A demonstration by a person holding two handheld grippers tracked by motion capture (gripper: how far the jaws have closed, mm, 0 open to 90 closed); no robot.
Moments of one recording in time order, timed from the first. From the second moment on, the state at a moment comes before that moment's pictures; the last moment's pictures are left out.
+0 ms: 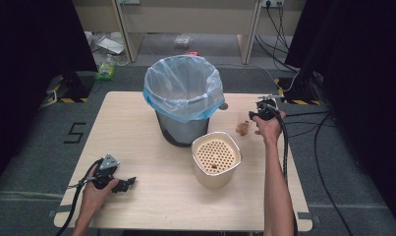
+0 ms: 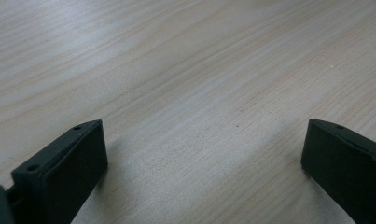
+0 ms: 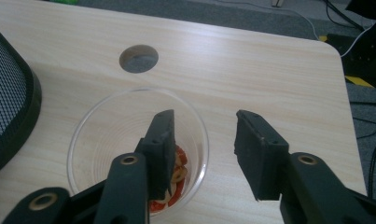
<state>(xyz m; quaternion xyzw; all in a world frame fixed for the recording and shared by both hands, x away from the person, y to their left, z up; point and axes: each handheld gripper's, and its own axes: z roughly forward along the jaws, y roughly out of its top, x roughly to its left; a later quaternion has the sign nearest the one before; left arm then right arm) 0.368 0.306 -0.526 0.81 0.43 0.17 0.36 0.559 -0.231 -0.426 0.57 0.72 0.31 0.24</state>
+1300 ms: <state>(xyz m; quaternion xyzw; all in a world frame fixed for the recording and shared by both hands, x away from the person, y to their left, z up) 0.368 0.306 -0.526 0.81 0.43 0.17 0.36 0.523 -0.229 -0.399 0.48 0.73 0.38 0.30</state>
